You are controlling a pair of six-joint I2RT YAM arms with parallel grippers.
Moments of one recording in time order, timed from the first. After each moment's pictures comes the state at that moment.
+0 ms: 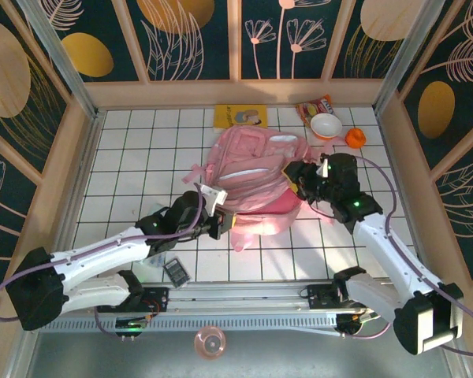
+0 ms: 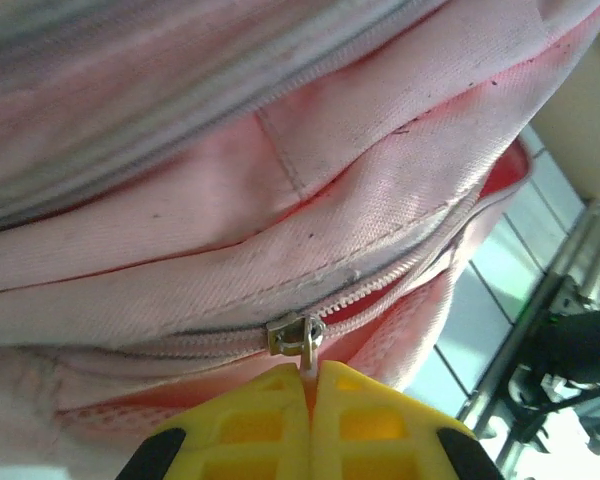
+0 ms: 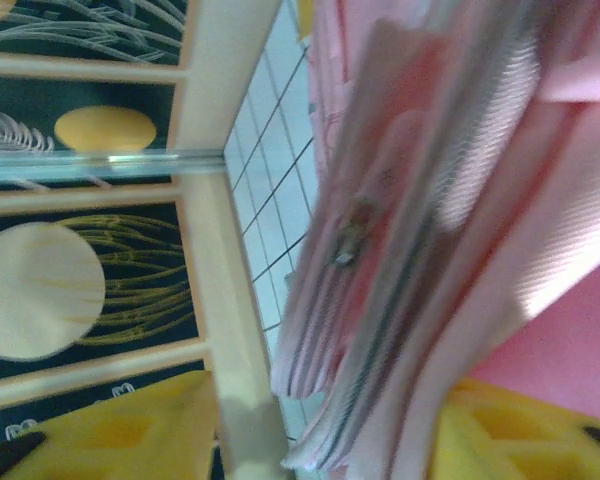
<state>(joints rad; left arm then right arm) -0.91 1.15 0.62 -0.05 0.20 -0.58 0.38 0.96 0.72 -0.21 -0.41 1.25</state>
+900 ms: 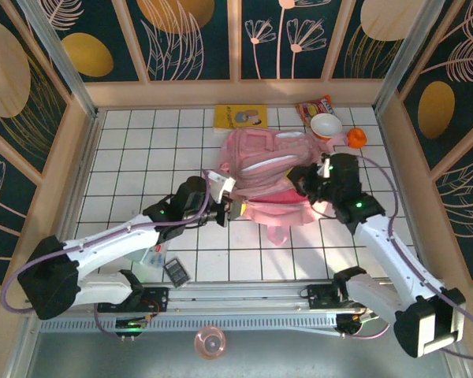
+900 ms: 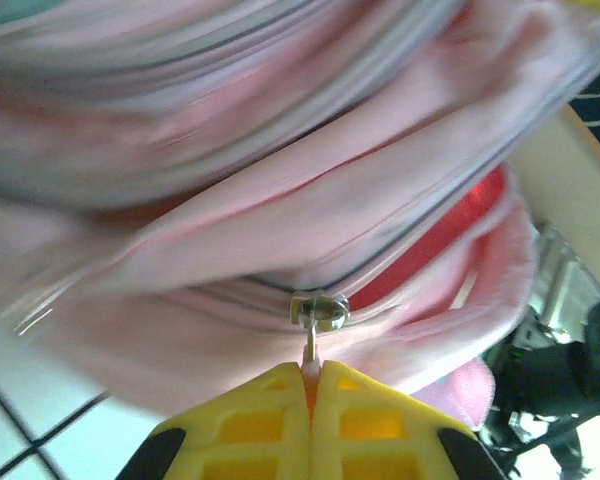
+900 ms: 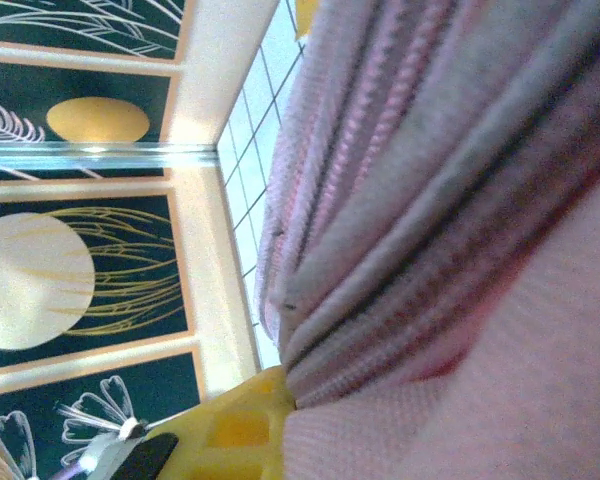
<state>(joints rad) -0.83 1.23 0.71 0.01 0.26 -0.51 0.28 0.96 0.79 -0.34 -0.50 1.13</state>
